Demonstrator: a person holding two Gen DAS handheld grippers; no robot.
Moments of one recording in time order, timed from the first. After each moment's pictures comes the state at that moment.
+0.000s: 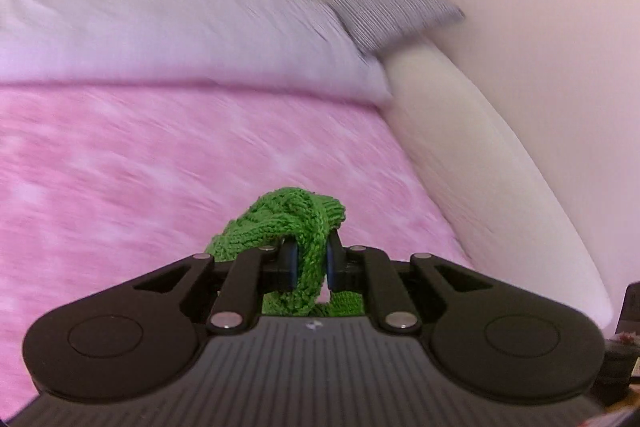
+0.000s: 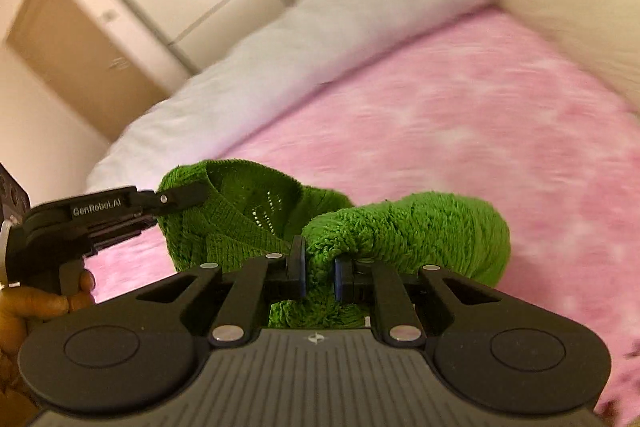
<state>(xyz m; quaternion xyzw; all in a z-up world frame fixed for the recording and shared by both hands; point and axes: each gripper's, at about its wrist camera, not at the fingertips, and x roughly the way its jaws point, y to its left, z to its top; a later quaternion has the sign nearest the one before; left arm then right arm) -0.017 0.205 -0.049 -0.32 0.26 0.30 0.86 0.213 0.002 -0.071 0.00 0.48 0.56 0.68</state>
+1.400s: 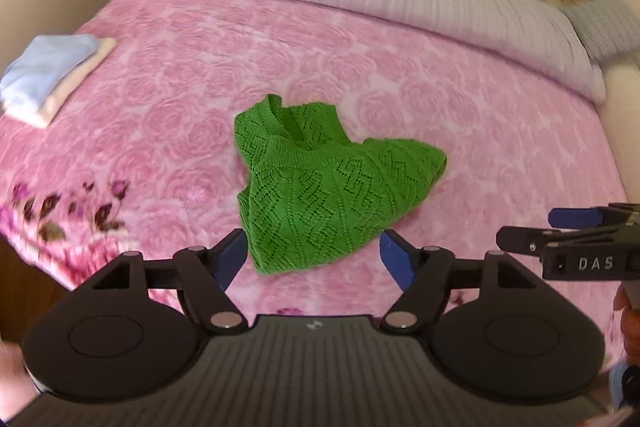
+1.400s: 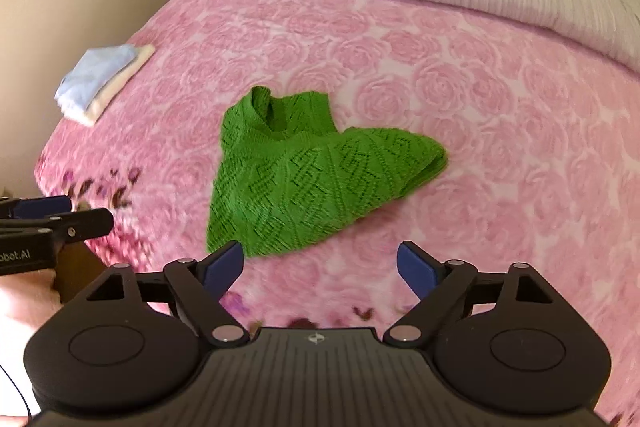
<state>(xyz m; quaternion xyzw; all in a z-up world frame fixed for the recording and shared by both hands) -0.349 0.070 -0.046 -0.35 0.35 0.55 0.67 -0.120 0.062 -0.067 -0.33 0.42 0.65 0.54</state>
